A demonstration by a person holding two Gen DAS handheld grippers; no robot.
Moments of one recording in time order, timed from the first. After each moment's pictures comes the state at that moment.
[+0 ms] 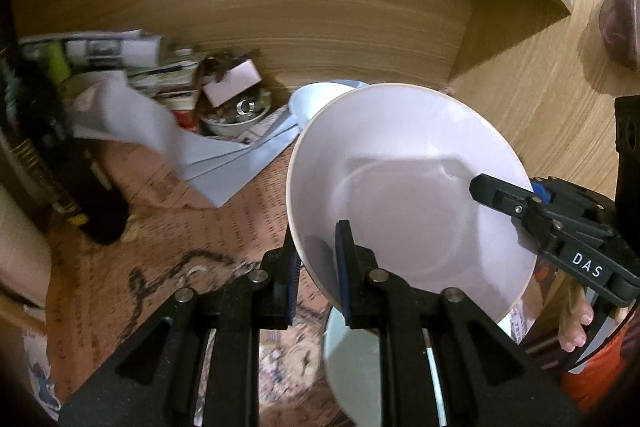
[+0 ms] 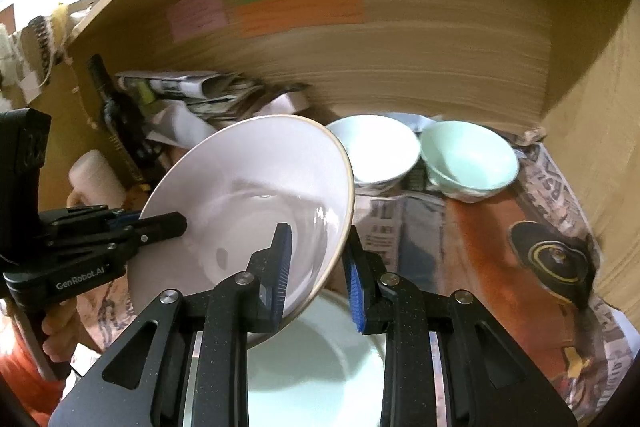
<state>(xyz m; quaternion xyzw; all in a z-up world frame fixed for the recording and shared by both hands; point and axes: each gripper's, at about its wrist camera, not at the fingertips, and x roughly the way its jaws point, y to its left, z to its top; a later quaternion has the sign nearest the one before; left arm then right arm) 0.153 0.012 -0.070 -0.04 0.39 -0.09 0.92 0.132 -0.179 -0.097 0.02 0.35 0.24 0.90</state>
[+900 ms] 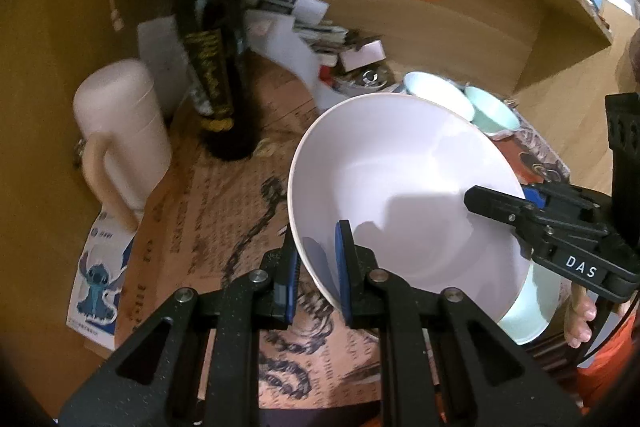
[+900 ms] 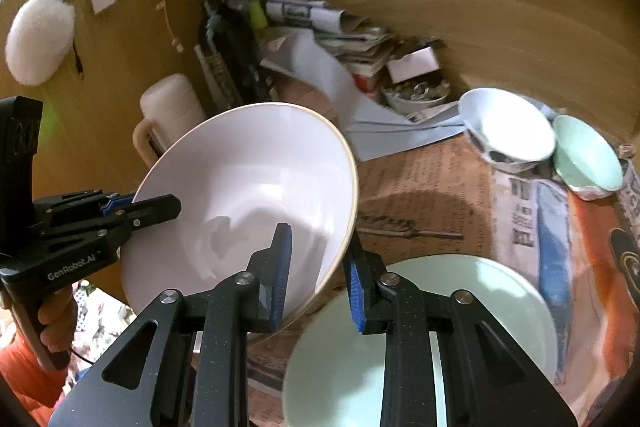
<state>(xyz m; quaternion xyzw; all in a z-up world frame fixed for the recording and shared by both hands) 0.052 0.100 -0.089 -0.08 0.39 0.02 0.92 0.089 -0.067 -0.122 -0.04 0.39 0.36 0.85</state>
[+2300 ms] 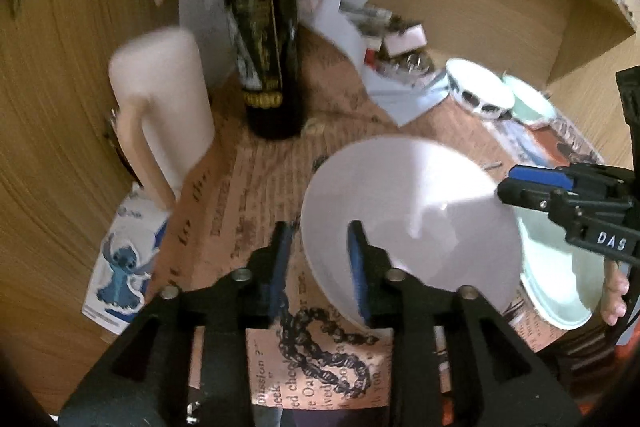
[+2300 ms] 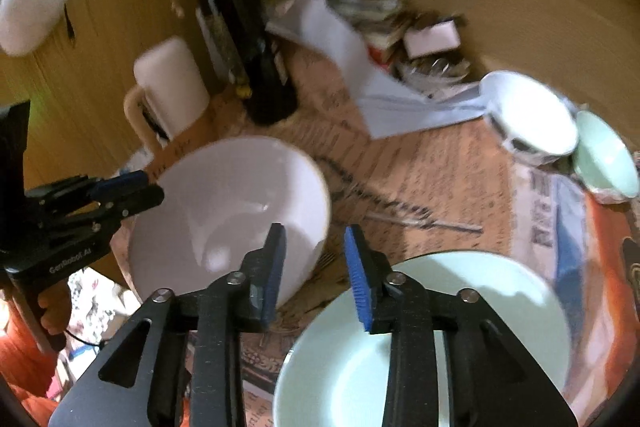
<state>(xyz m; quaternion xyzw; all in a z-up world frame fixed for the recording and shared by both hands) 0.042 0.121 -0.112 -0.05 0.38 0.07 0.92 0.103 -0.060 -0.134 -0.06 0.41 0.36 0.84</state>
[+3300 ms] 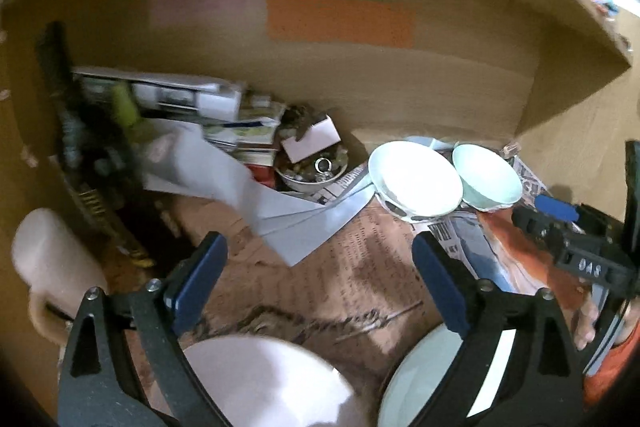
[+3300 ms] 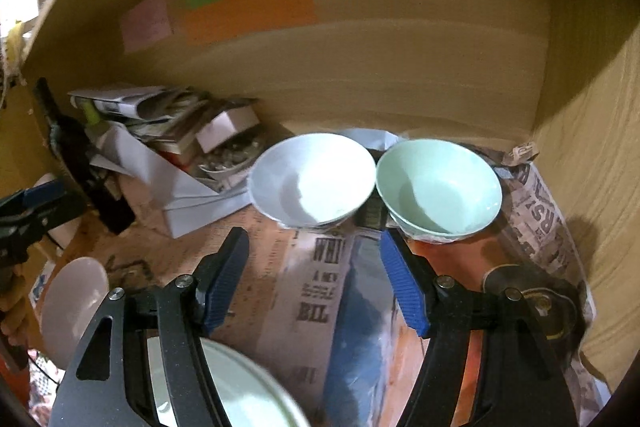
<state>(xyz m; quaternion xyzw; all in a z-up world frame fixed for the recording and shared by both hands) 0.197 0.026 -0.050 -0.03 0.34 0.03 0.94 0.214 -0.205 -0.110 0.01 0.36 0.21 0.91</state>
